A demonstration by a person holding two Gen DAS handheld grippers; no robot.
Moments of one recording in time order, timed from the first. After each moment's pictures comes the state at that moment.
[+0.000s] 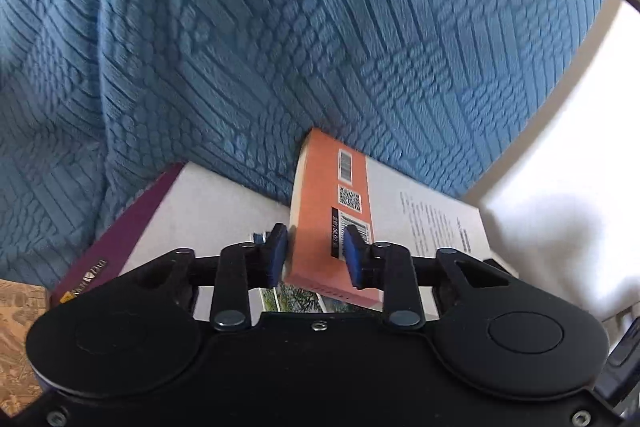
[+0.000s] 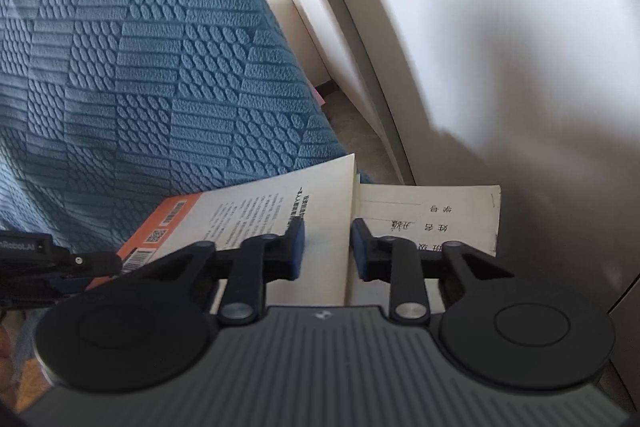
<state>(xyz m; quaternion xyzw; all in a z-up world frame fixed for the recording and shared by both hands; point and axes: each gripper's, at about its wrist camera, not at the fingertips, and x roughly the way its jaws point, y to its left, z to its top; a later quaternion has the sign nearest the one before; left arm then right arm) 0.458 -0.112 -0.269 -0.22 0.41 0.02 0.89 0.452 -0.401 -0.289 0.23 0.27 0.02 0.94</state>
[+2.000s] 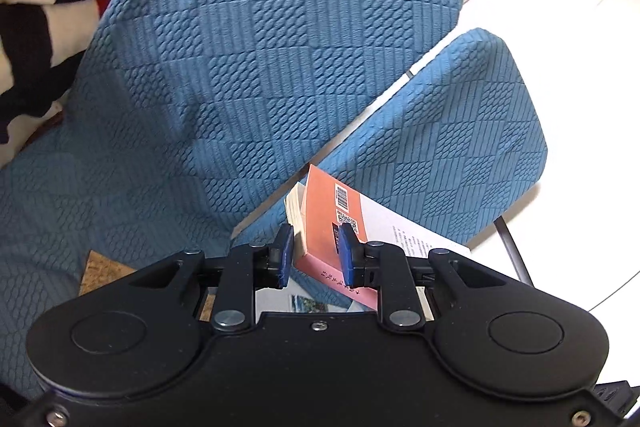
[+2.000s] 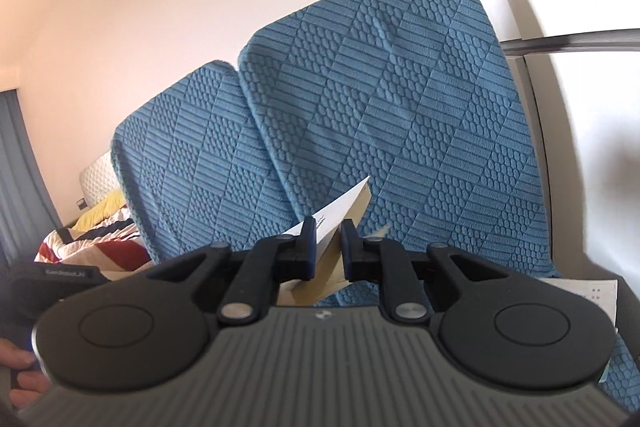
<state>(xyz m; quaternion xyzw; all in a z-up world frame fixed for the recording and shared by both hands) 0.231 0.113 -0.077 -0.41 0.26 0.03 0.88 0.310 -0.213 -0.060 0.18 0.14 0.14 0.96</state>
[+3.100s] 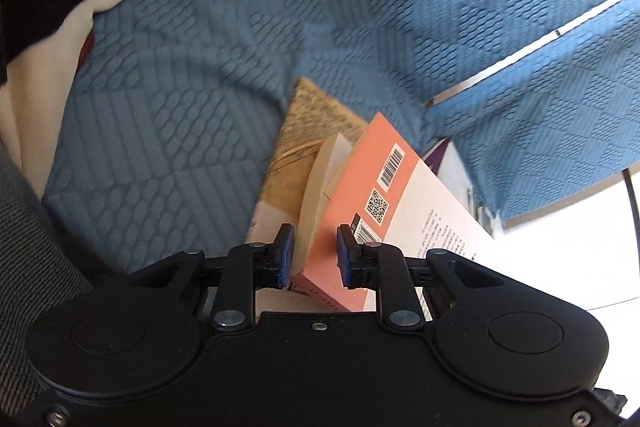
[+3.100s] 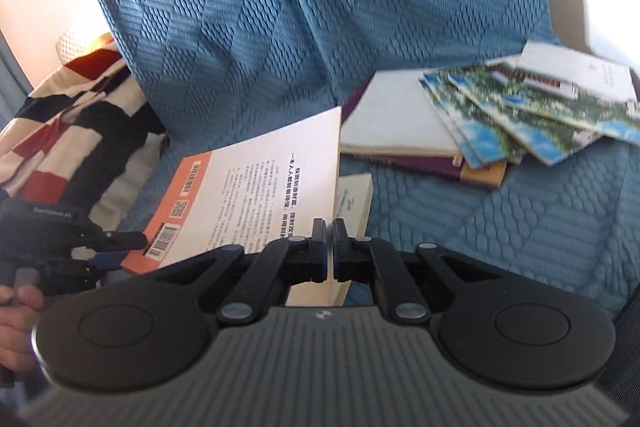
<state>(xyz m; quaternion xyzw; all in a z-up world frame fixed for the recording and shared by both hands) 0.144 0.152 -0.271 -0.45 0.42 0.12 0.78 0.274 -0.167 -0.243 0.15 0.38 0.15 0.90</state>
